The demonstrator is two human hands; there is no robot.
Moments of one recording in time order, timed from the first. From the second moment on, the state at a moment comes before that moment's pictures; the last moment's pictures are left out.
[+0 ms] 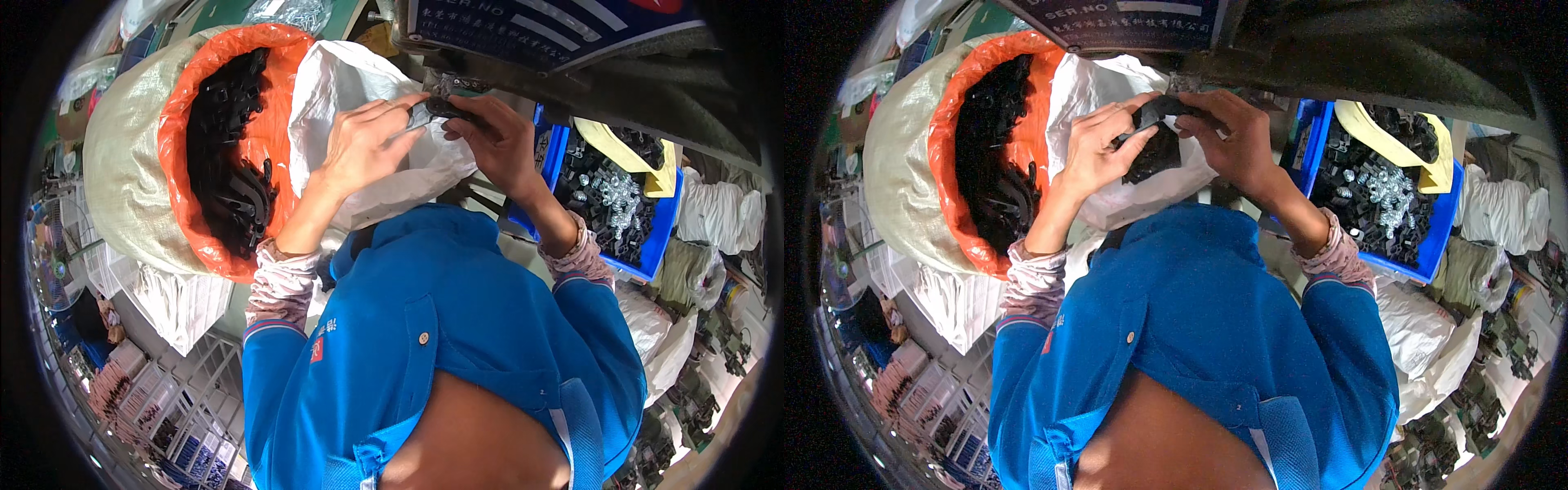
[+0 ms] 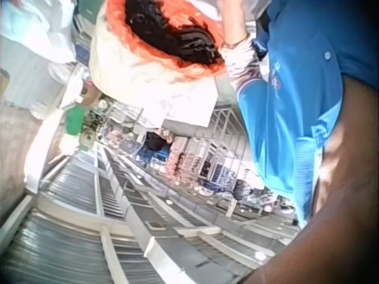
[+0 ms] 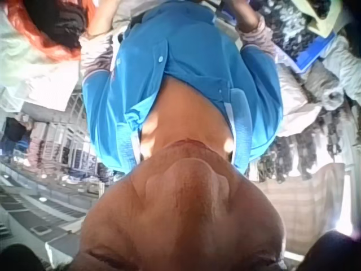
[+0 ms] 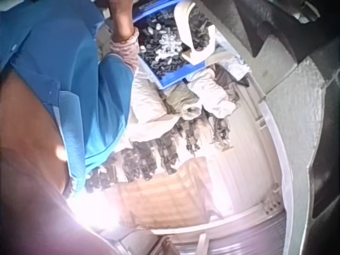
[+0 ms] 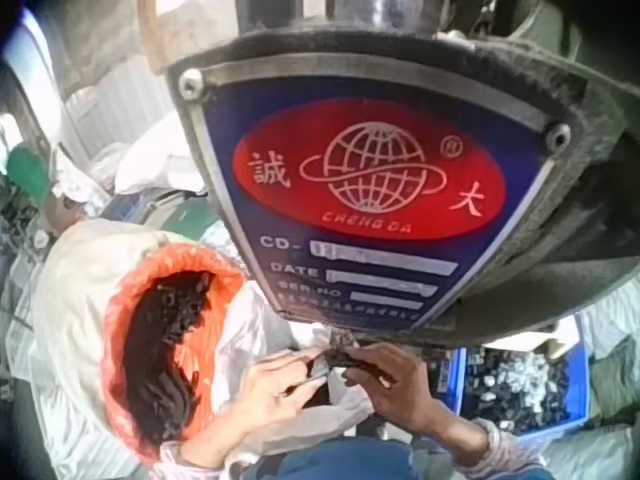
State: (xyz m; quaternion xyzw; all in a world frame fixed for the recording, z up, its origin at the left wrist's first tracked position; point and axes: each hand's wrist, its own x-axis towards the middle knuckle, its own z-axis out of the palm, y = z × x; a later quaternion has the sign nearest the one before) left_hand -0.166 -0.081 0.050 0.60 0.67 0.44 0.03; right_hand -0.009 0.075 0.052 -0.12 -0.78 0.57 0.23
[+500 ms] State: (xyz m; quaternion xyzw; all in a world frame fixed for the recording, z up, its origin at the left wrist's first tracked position) left_hand -0.190 -0.053 0.062 0.60 0.71 0.36 0.13; right_hand -0.024 0.086 0.040 -0.22 -0.80 0.52 0.20
